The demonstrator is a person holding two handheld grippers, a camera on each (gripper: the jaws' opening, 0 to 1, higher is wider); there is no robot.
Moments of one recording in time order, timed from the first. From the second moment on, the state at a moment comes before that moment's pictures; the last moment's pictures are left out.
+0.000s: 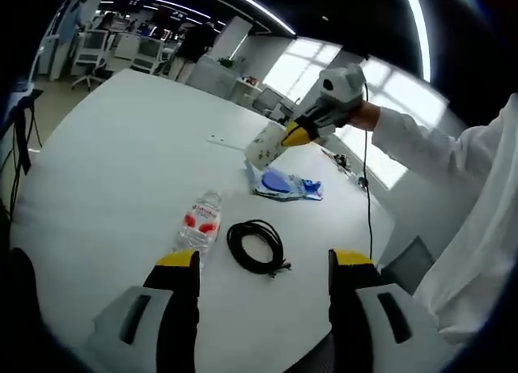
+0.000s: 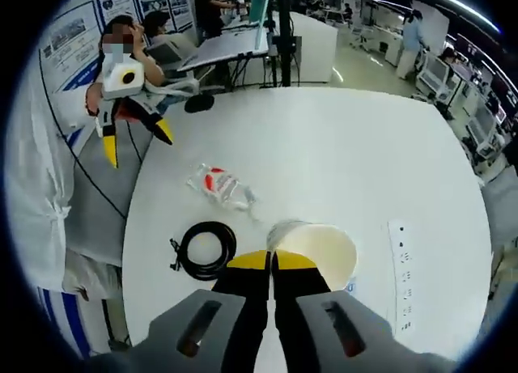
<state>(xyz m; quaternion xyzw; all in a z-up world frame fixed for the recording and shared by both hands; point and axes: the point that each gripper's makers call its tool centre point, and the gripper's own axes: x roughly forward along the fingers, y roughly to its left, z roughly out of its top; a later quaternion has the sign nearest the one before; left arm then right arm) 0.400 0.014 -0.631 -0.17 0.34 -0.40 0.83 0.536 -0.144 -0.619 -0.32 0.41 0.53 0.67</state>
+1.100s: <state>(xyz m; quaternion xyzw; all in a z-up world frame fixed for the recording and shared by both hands) 0.406 0.015 -0.645 -0.18 0.35 -0.39 0.83 0.561 -0.163 -0.690 -0.49 0.42 0.53 0.55</state>
